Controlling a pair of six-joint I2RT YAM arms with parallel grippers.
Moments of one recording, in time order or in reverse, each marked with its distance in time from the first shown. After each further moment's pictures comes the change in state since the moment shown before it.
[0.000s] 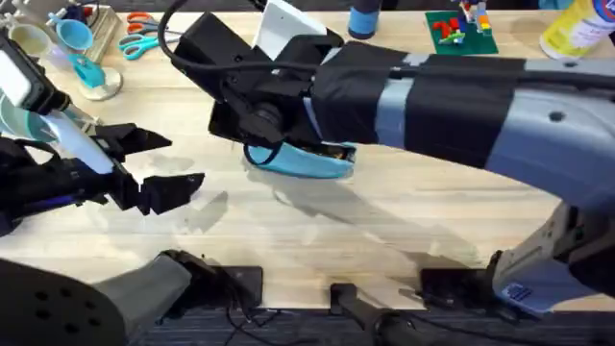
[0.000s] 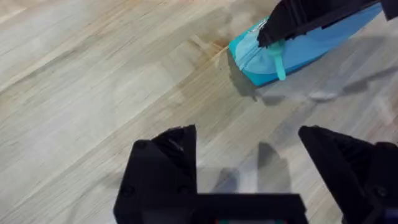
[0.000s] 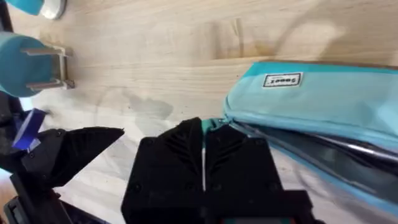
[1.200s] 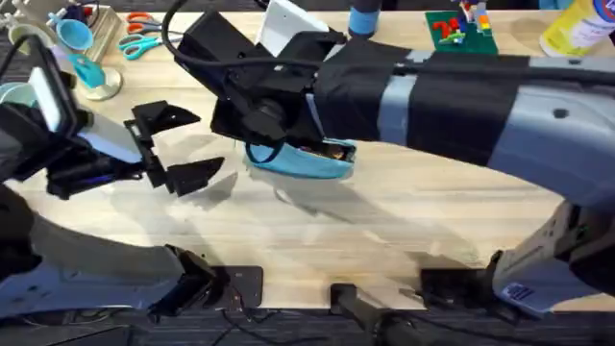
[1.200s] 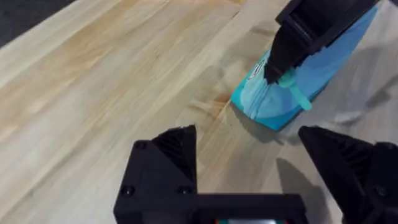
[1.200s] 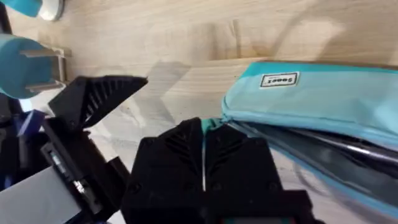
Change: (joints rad) left arm -0.160 0.355 0.000 0.153 0.281 0.345; right arm -0.008 -0.003 0.000 -0.009 -0.007 0.000
